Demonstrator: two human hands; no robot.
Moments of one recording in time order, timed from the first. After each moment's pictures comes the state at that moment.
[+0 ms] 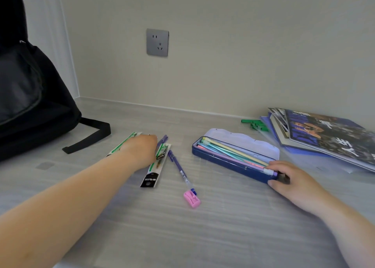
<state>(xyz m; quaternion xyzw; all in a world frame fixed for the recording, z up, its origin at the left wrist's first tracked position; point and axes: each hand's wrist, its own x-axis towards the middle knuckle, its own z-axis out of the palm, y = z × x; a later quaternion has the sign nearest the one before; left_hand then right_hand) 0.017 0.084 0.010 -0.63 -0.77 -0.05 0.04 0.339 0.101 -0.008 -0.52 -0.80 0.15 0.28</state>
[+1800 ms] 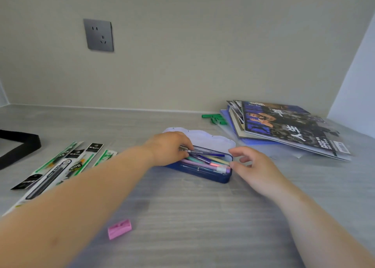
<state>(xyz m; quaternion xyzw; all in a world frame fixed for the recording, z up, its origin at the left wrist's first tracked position) 0.143 0.153 0.018 -0.81 -0.56 -0.17 -0.07 0.353 0.118 -0.004 -0.56 -0.72 0.19 0.37</state>
